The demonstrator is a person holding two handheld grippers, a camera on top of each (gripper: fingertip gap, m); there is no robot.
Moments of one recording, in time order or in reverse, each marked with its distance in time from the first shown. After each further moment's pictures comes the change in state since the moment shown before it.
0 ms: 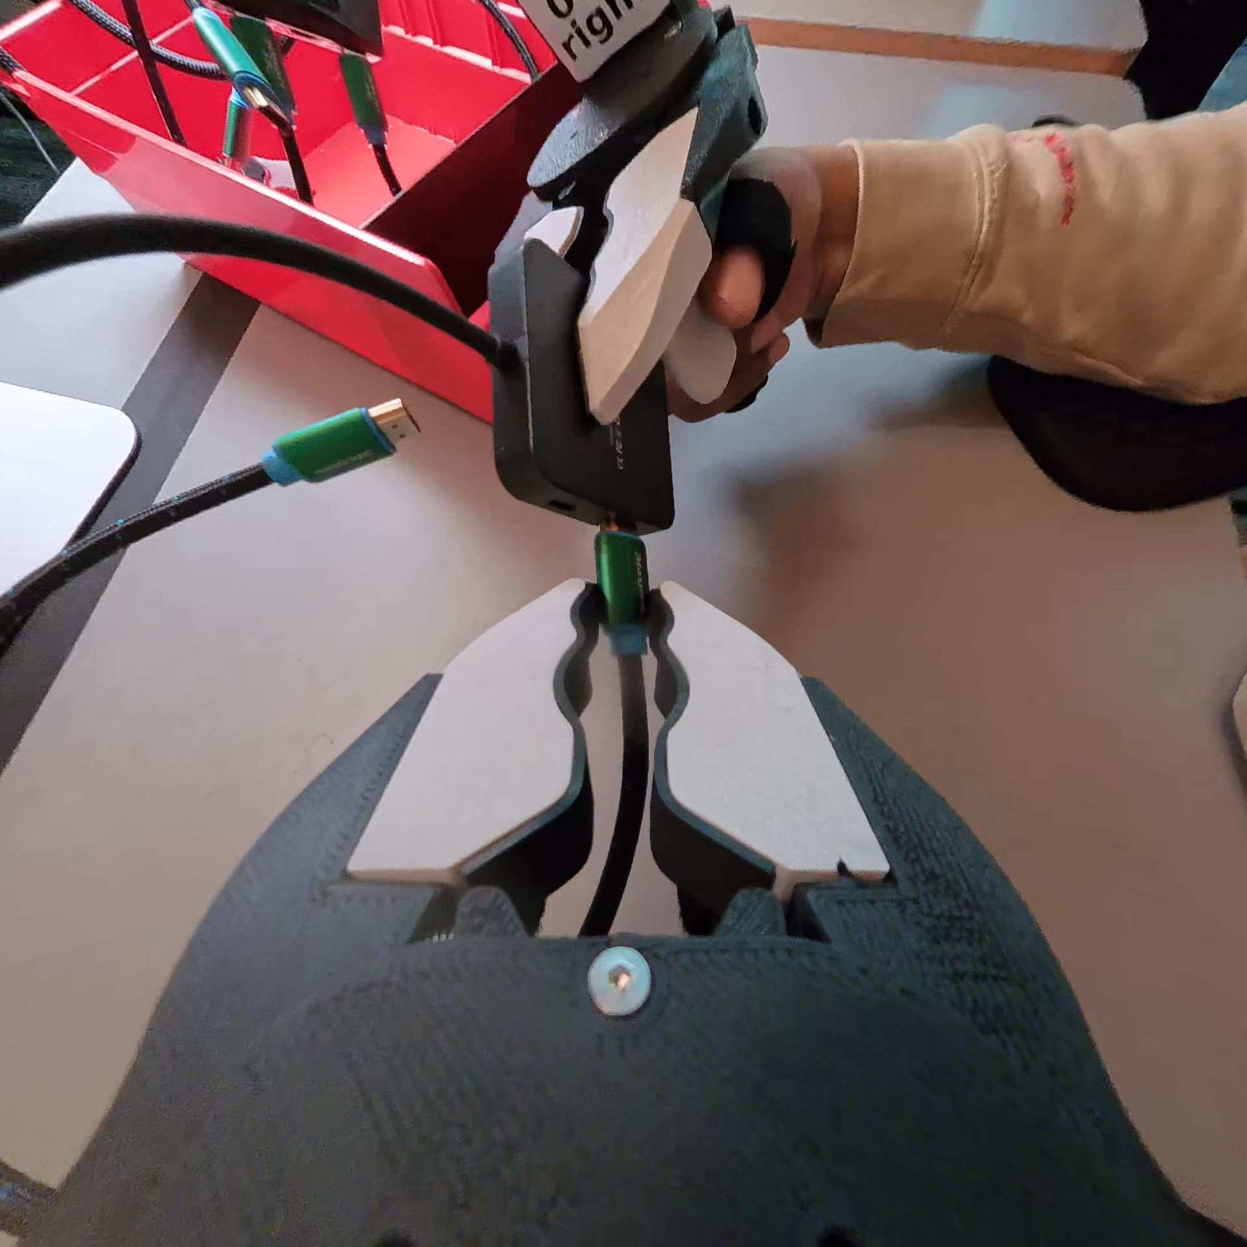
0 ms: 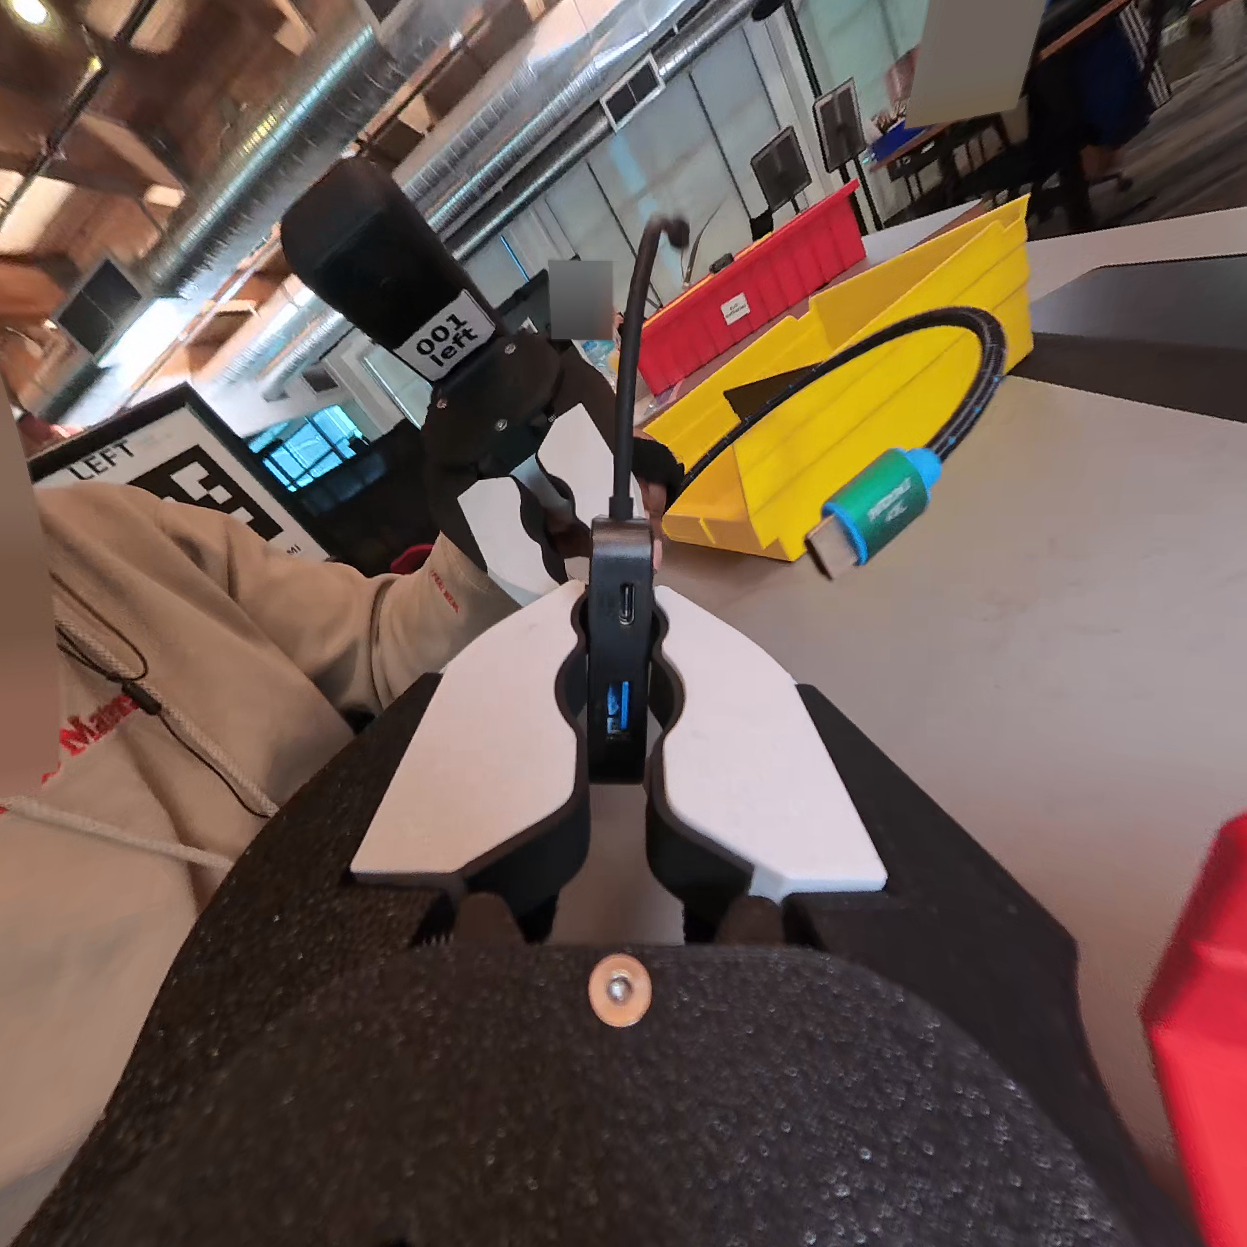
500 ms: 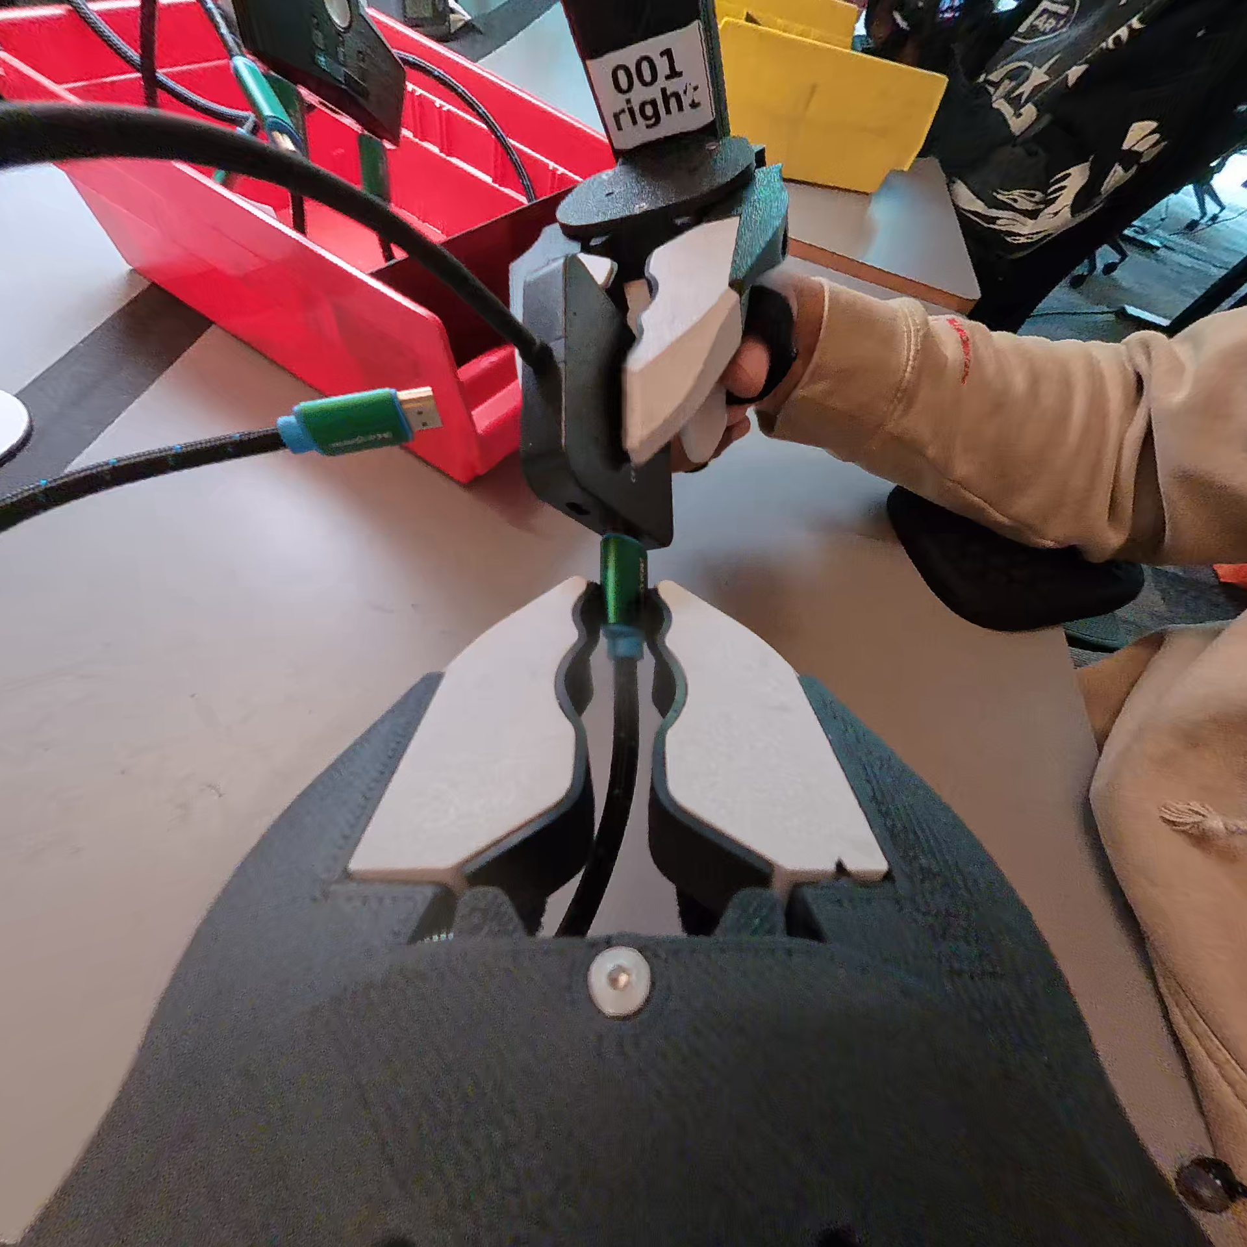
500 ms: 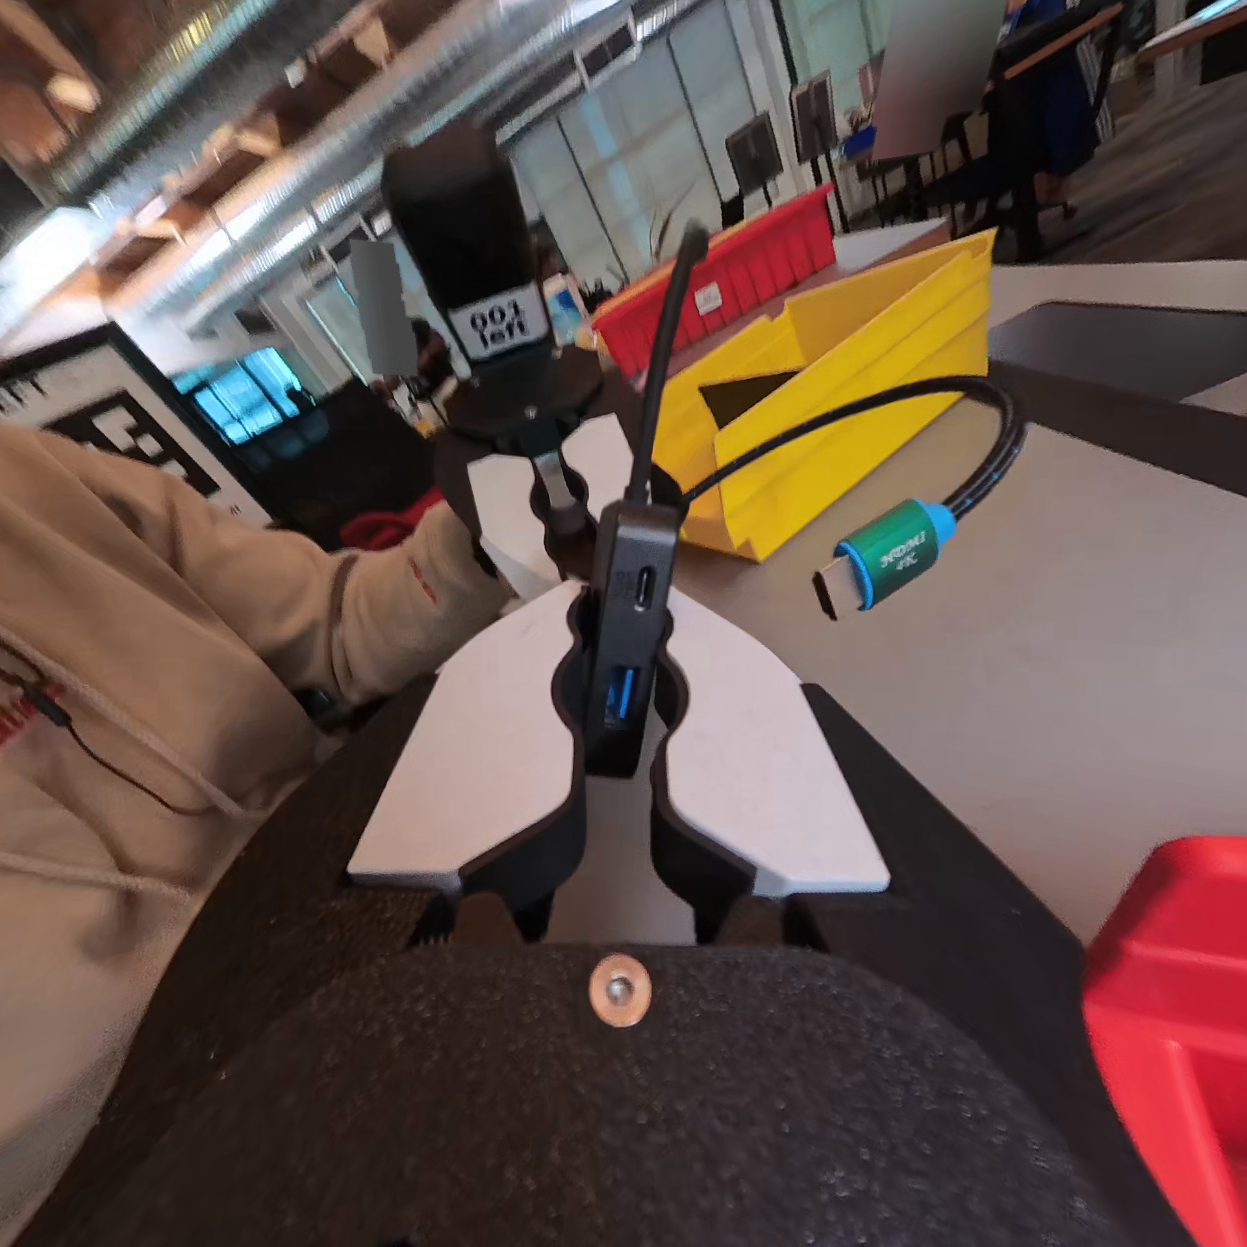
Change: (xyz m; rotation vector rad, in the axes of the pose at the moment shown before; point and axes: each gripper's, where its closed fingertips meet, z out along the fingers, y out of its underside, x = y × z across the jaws) left arm 0.001 -0.014 0.004 0.166 0.112 -0.187; right arm -0.003 -0.005 -0.004 -0.048 0.059 -0.097
